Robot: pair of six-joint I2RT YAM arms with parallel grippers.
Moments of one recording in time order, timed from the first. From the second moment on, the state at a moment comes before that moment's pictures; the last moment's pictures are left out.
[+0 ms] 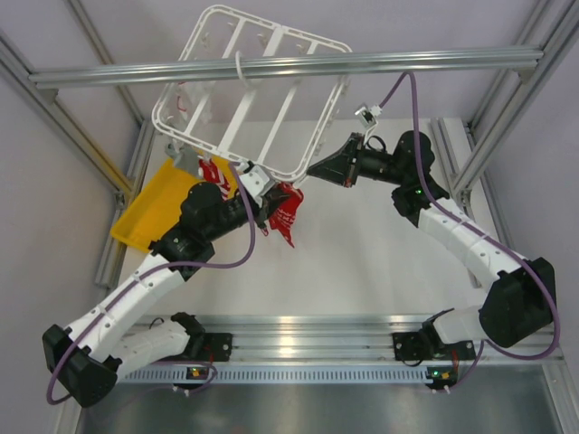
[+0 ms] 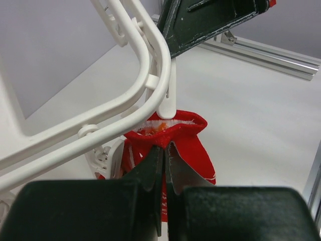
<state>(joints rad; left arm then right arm) -0.64 0.98 0.91 0.00 0.30 0.12 0.45 1.36 1.12 0.38 -0.86 0.66</state>
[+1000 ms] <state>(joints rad) -0.68 1.03 0.94 0.06 0.26 0.13 0.45 1.37 1.15 0.29 -0.86 0.58</state>
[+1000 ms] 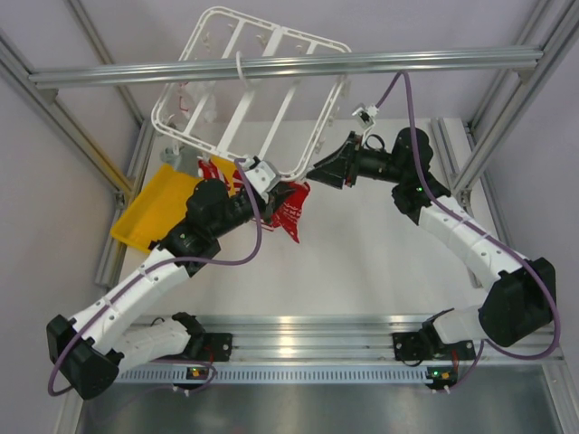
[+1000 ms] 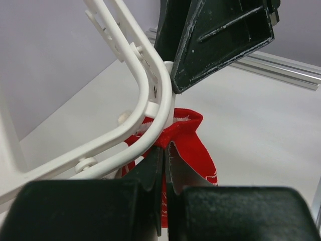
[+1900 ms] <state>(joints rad) -0.64 0.95 0.99 -0.19 0.32 -0.05 0.39 1.14 1.09 0.09 -0.75 0.52</state>
